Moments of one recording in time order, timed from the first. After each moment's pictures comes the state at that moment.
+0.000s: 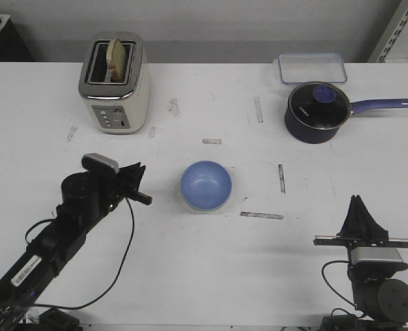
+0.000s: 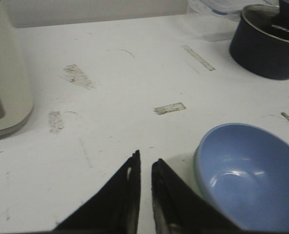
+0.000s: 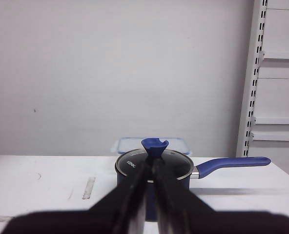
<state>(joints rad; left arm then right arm) -0.37 1.02 0.76 0.07 0.08 -0.10 0.07 0.20 0.37 0.00 0.08 -0.02</state>
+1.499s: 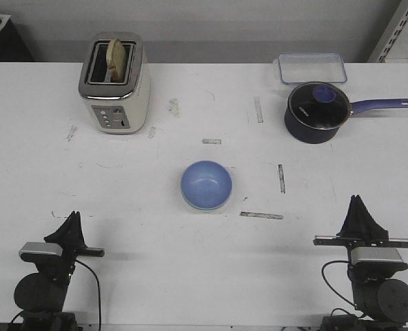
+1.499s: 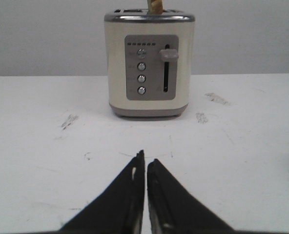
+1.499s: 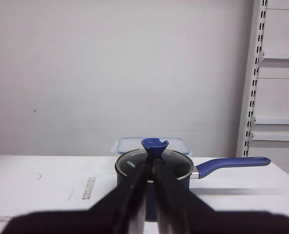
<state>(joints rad) -0.07 0.01 0.10 0.02 -0.03 -0.01 0.07 0.20 0.37 0.00 0.08 -0.02</state>
